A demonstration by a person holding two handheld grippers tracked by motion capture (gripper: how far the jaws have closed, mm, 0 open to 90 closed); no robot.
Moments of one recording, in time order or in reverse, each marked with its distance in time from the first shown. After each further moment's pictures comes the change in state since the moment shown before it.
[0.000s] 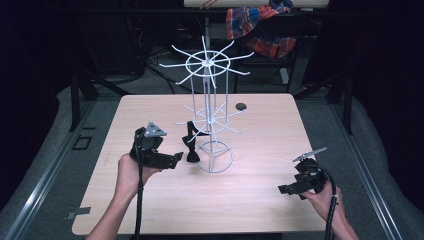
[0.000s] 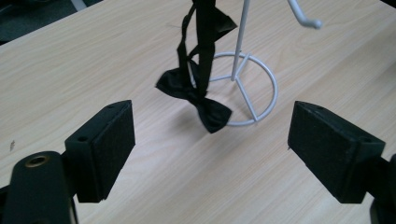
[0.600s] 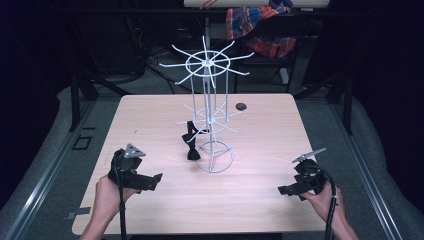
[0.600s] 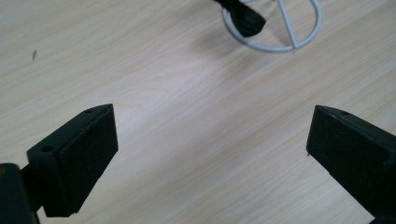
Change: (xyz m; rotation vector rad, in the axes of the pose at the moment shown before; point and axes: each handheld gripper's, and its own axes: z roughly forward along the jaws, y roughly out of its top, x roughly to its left) left arm 0.020 -0.069 -0.012 0.127 0.067 -0.073; right arm 0.003 -0.001 0.000 0.001 -0.009 -0.008
